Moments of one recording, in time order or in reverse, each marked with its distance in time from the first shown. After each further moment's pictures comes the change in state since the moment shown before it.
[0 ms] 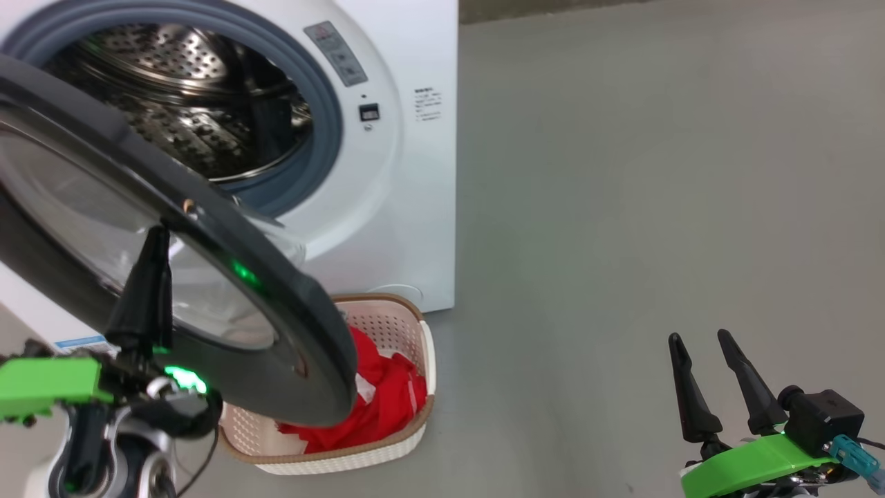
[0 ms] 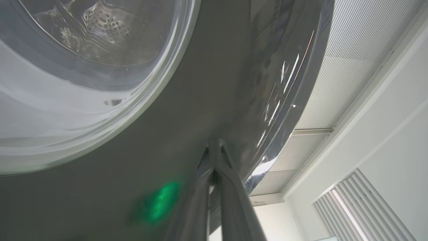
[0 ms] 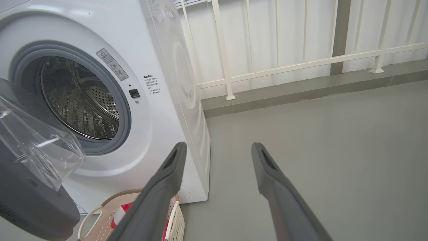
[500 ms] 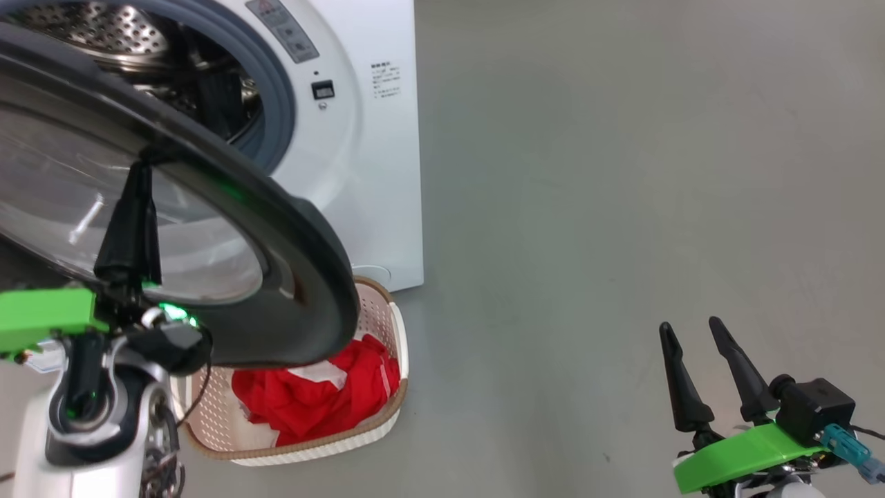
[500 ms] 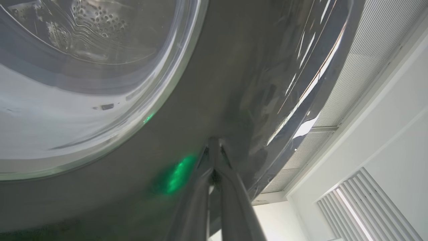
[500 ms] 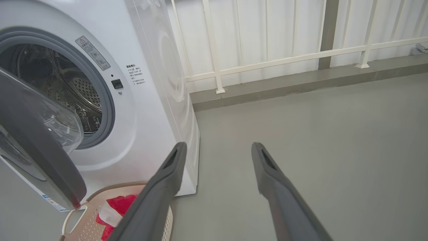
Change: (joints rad) left arm -0.175 0.004 -0.005 0.151 0.037 -0.045 -0.030; right arm -0.022 0.000 0.015 -0.005 -0.016 0.000 0.000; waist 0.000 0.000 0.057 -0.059
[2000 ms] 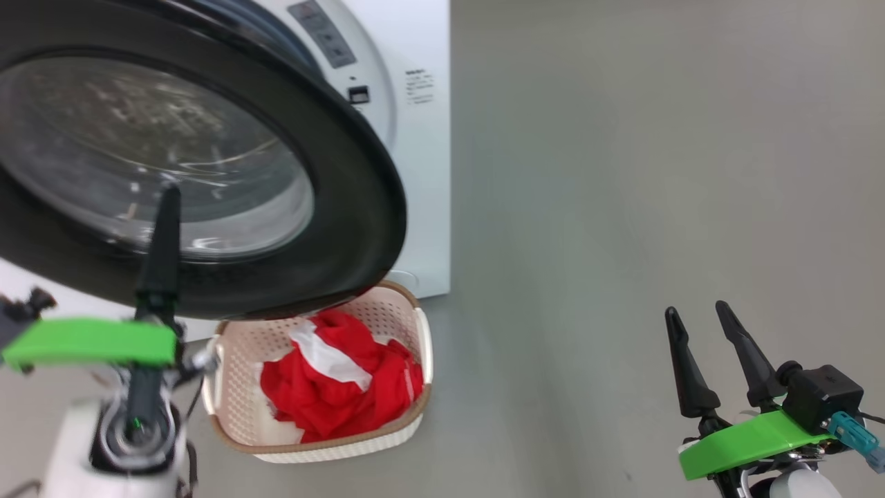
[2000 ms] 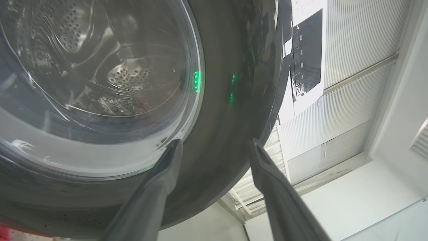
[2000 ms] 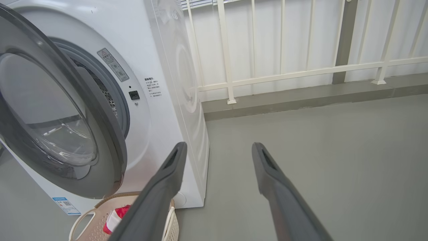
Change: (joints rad) left arm -0.020 0.098 -0.132 0.230 0.351 -0.211 -0.100; right arm -0.033 -0.012 -0.002 -0.004 -0.011 0.000 0.000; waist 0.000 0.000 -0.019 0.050
